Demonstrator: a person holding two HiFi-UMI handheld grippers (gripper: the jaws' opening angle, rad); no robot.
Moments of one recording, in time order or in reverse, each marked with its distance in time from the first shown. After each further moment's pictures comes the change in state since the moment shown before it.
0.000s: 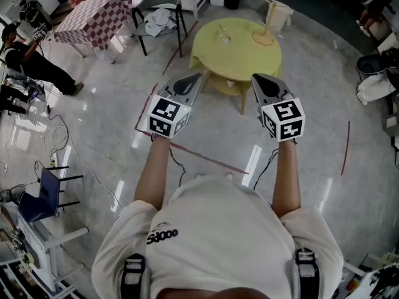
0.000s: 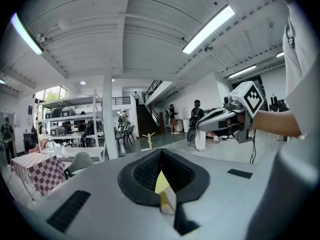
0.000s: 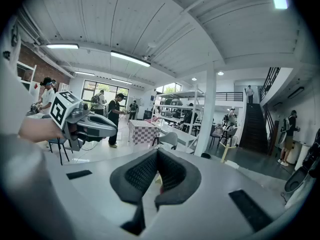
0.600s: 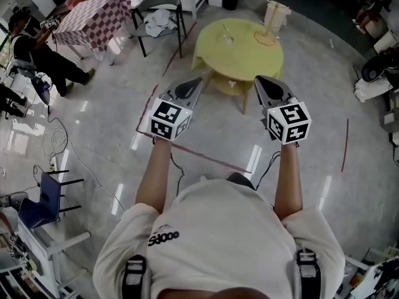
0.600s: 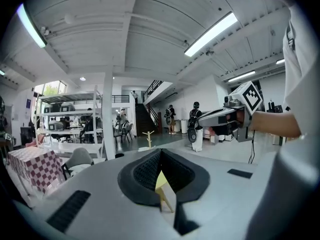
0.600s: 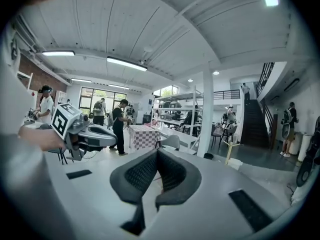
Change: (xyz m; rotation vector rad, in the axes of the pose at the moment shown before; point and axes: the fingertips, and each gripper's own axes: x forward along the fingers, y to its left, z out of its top) left arm -0.029 0.026 -0.021 -0.041 0.000 -0.036; right arm 0.012 0.033 0.015 0.079 -0.044 -0.003
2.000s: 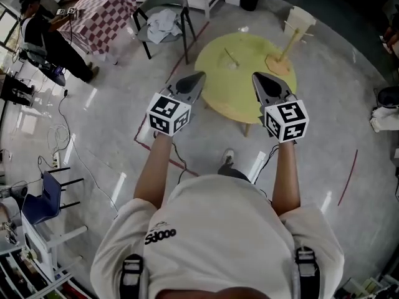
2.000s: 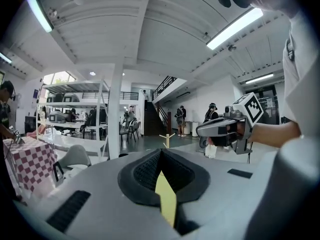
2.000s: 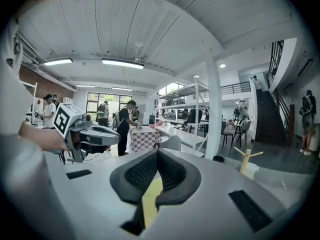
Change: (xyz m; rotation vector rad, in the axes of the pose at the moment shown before) left arm 0.274 0.160 0.021 -0.100 0.002 0.076; right arm 0.234 -0.232 -0.009 0.032 -0.004 0.136
